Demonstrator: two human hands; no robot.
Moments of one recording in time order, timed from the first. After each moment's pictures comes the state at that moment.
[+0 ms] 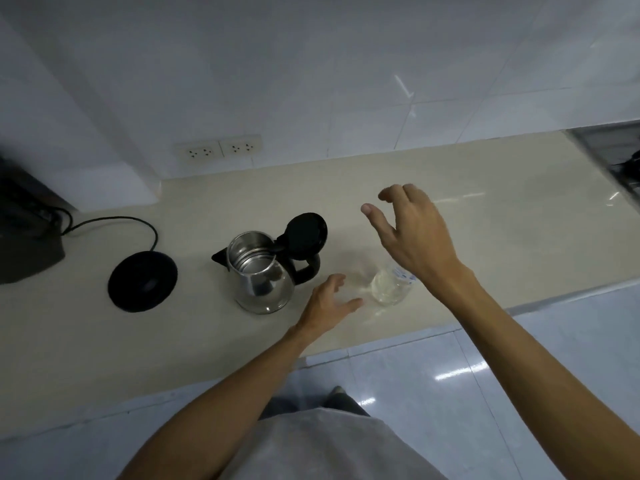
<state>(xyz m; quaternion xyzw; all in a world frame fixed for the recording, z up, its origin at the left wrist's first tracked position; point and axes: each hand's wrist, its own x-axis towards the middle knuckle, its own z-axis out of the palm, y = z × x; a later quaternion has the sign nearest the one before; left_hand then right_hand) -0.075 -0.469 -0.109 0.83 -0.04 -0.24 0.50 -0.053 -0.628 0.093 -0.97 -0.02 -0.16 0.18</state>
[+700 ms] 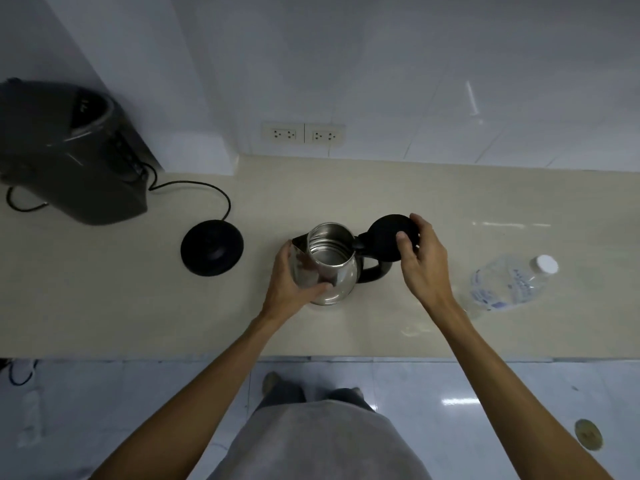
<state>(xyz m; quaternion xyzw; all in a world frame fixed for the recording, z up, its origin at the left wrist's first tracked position) -0.063 -0.274 -0.112 0.80 0.10 -0.06 0.59 -0.034 -0.527 0.010 -0.89 0.05 -0.04 0.45</state>
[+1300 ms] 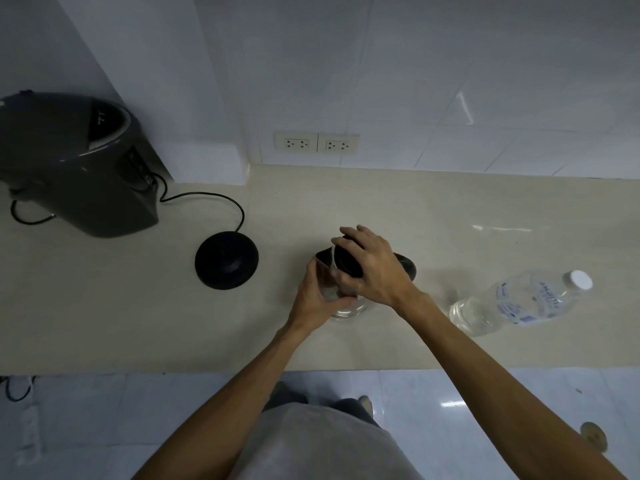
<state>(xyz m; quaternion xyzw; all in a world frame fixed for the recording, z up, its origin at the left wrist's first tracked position) -0.052 -0.272 -0.113 0.78 0.07 -0.10 0.62 -0.007 -0.429 -0.007 -0.95 -0.24 0.04 0.20</state>
